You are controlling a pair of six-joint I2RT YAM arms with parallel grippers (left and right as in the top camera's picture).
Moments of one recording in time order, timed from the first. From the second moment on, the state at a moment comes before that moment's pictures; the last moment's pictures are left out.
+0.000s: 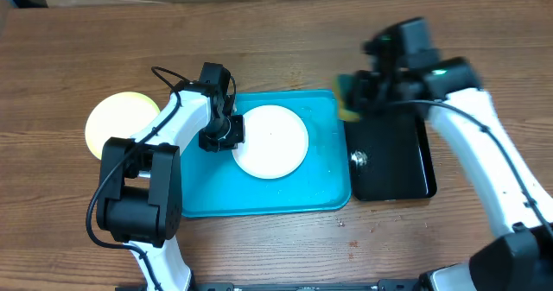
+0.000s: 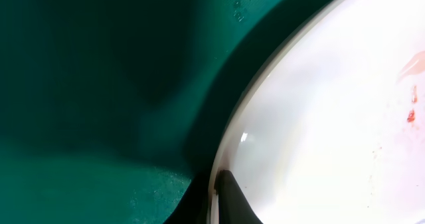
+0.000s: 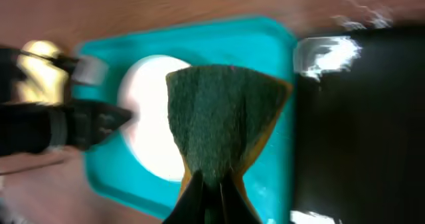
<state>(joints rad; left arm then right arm) -0.18 1.97 1.28 -0.85 0.16 -0.26 0.24 1.63 1.49 -1.02 -0.37 0.36</state>
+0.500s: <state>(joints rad) -0.18 1.97 1.28 -0.84 0.16 -0.26 0.19 1.64 1.25 -0.73 -0.60 0.25</state>
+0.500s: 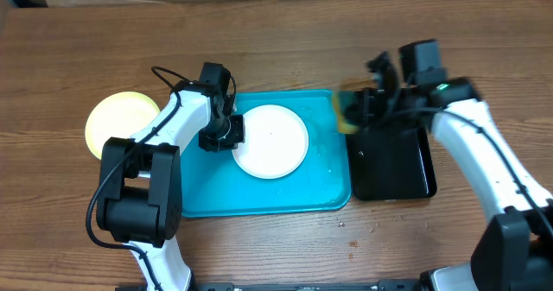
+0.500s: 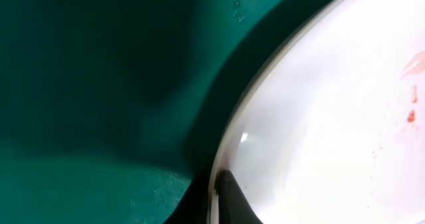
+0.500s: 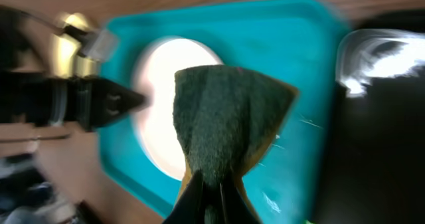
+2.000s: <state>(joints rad) -0.18 1.97 1.28 -0.83 0.19 -0.15 0.32 1.93 1.03 0.06 -0.82 0.71</state>
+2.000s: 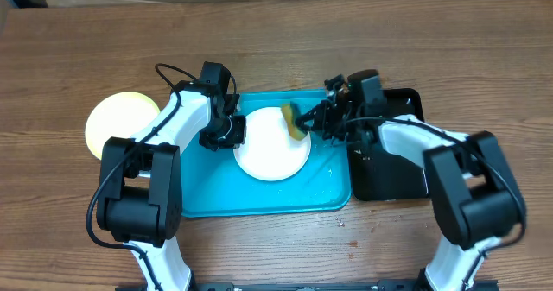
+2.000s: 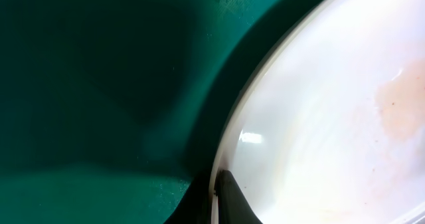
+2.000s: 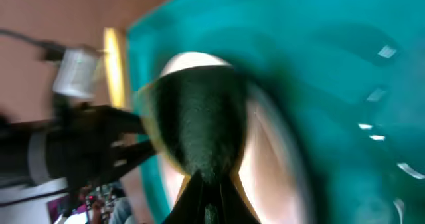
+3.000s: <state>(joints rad) -0.18 2.02 1.63 -1.13 0.14 -0.15 0.09 1.53 0.88 -0.79 -0.08 0.35</state>
